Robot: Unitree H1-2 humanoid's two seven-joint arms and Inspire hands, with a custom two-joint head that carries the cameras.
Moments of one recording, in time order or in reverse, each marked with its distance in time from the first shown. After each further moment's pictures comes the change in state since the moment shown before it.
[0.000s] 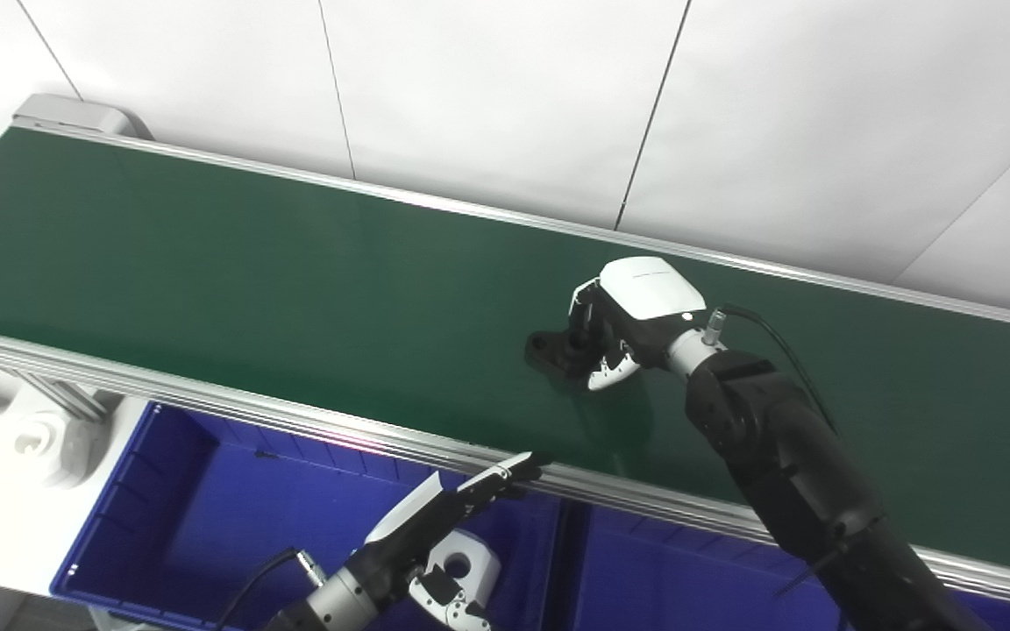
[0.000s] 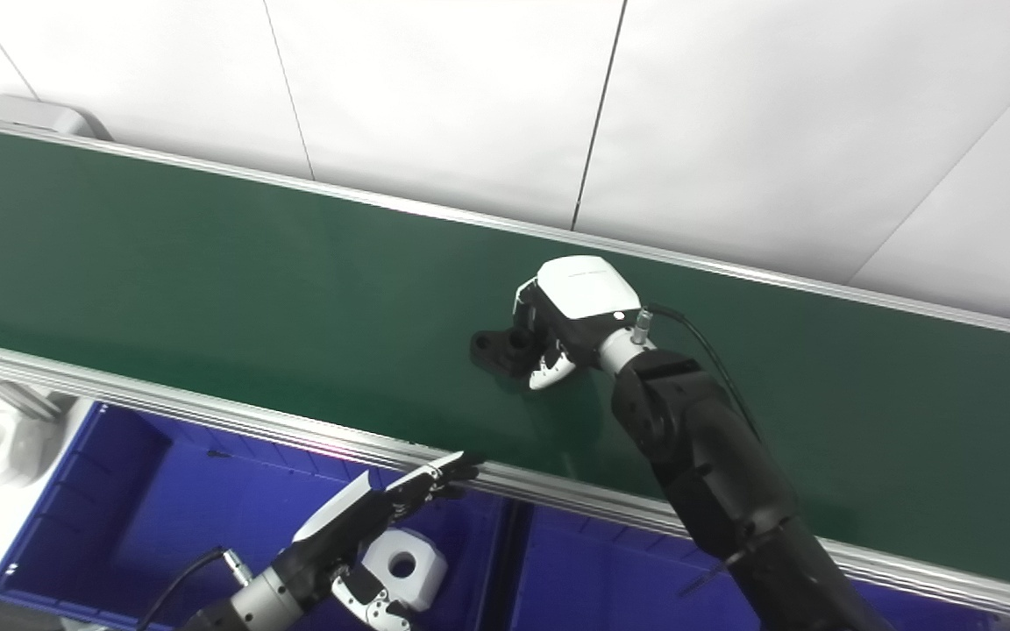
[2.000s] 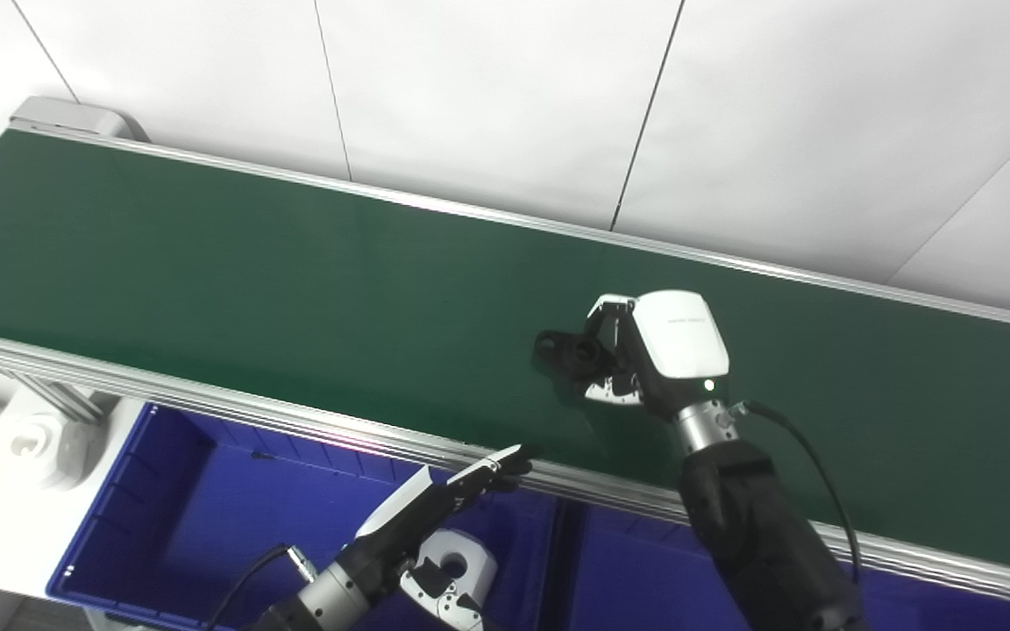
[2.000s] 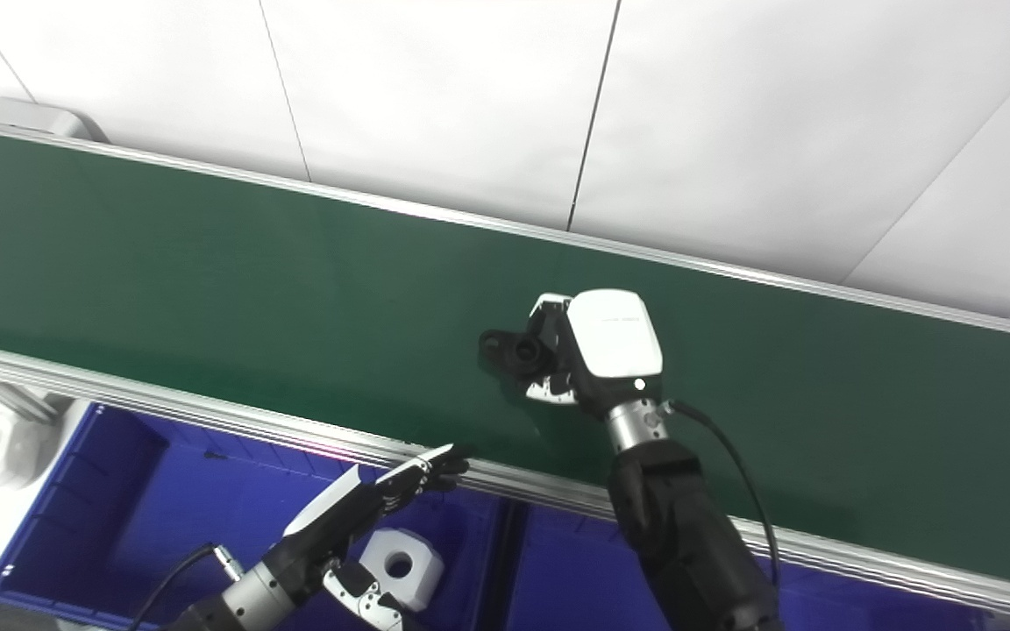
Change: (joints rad) left arm 0.003 0.000 0.035 -0.009 -0.012 0.000 -0.022; right arm 0.241 0.052 -0.105 -0.014 -0.011 -0.078 -0.492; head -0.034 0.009
